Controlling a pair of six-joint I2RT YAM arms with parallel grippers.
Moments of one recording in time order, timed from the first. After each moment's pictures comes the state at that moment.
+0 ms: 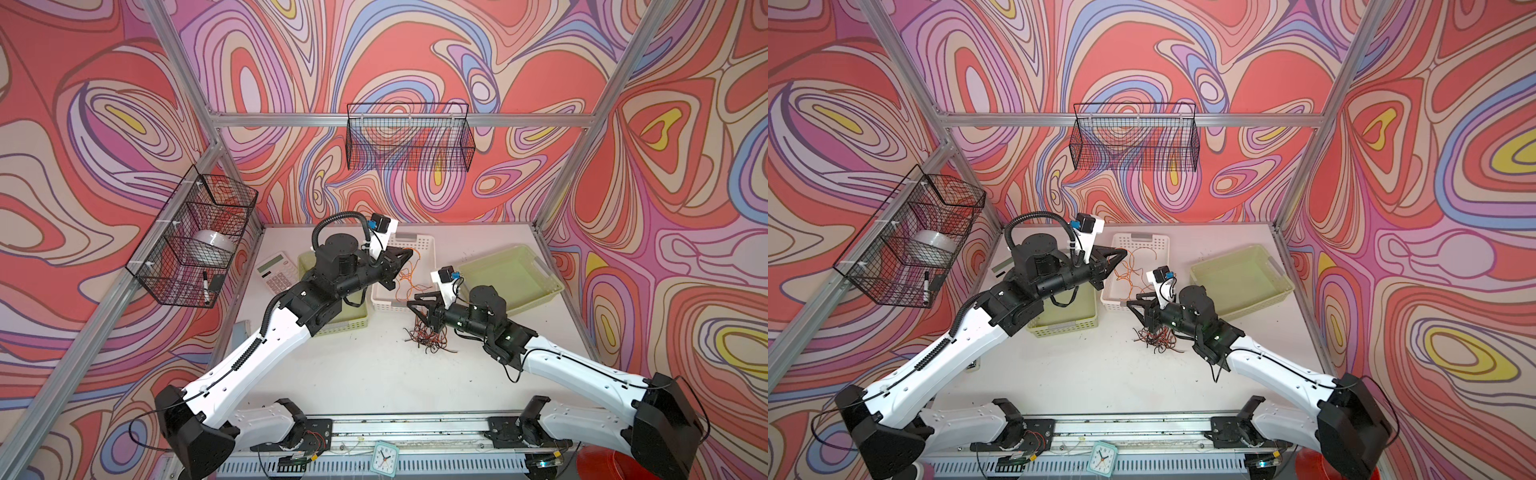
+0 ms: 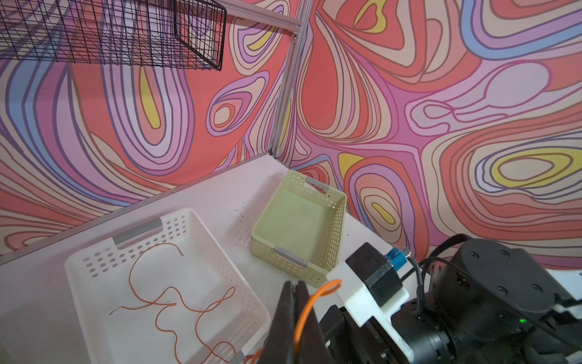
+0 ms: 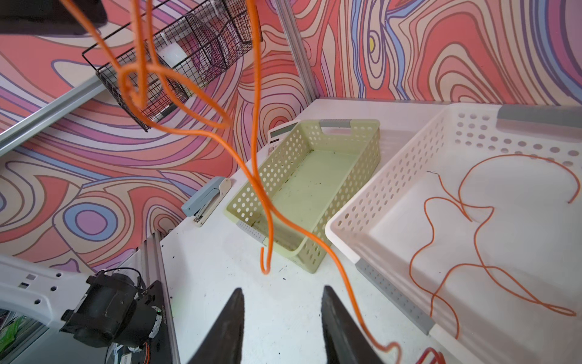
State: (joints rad) left arm -0.68 1.23 1.25 -0.19 0.26 -0.24; right arm 0.72 1.16 0.67 0.29 -0.30 0.38
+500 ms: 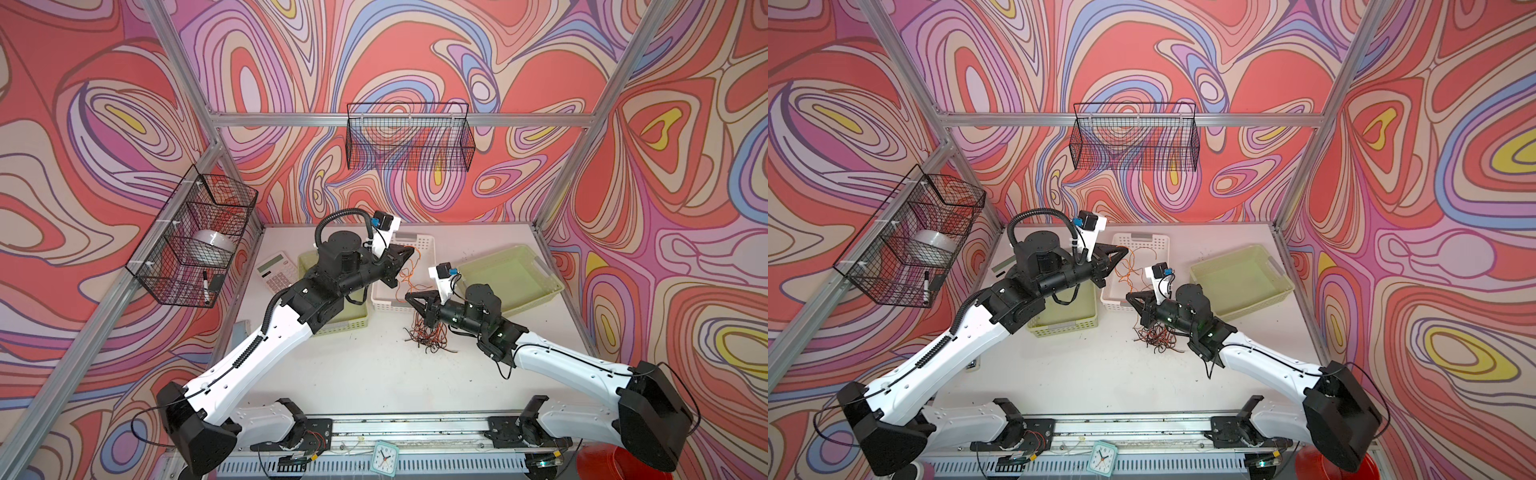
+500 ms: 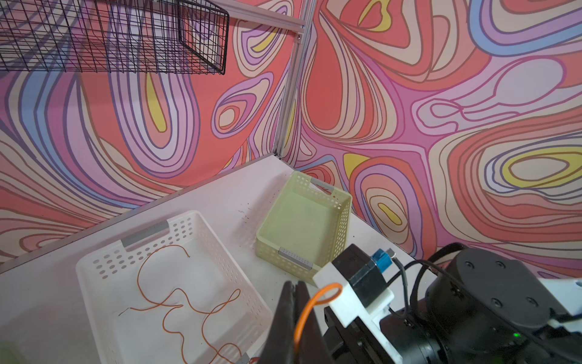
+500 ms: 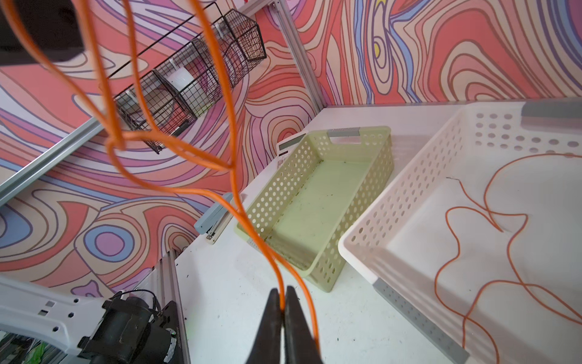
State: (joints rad) left arm -0.69 1.25 1.30 -0.22 0.22 -0.21; right arm 0.72 1.22 0.67 0.38 -0.30 0.47
